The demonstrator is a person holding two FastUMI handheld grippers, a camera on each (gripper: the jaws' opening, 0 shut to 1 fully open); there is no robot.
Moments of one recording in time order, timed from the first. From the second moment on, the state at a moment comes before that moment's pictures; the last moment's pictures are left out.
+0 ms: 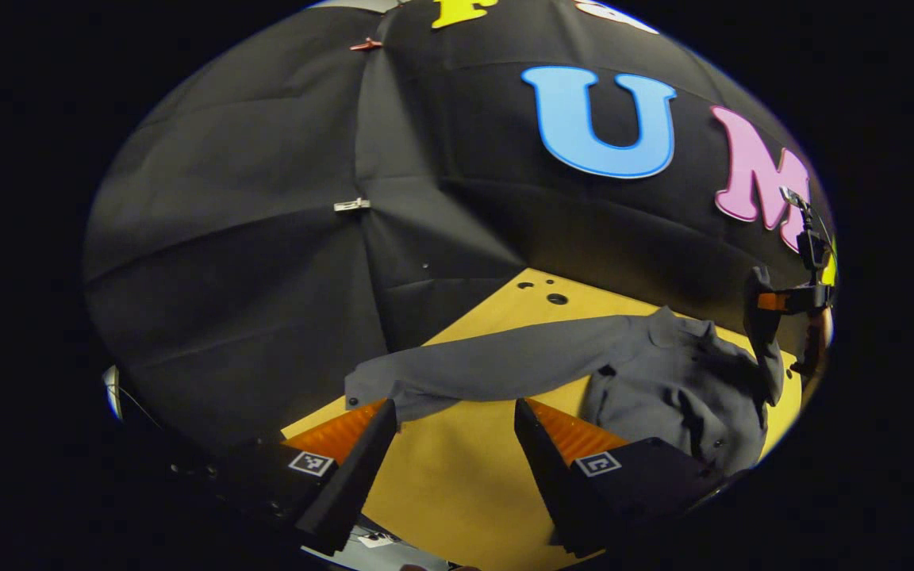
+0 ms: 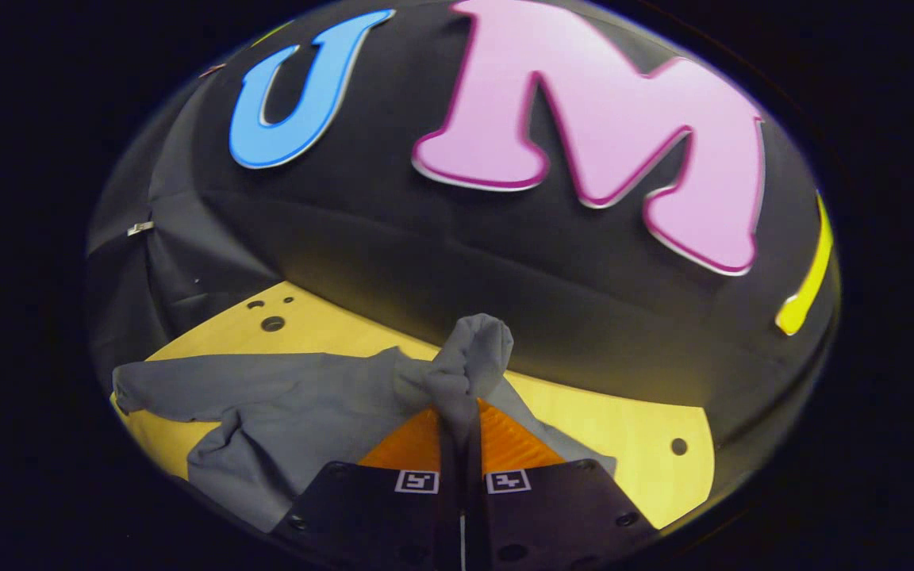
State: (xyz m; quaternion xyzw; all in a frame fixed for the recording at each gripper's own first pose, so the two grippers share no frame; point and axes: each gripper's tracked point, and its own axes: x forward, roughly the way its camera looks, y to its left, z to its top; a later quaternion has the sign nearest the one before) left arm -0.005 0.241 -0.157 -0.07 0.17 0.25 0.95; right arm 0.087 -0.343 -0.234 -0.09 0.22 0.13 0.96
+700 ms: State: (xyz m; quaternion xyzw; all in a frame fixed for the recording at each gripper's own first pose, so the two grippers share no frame) left arm -0.010 0.348 -0.198 -0.11 0.17 0.33 0.92; right arm 0.063 -0.193 -0.293 -0.09 0.25 0.22 0.94
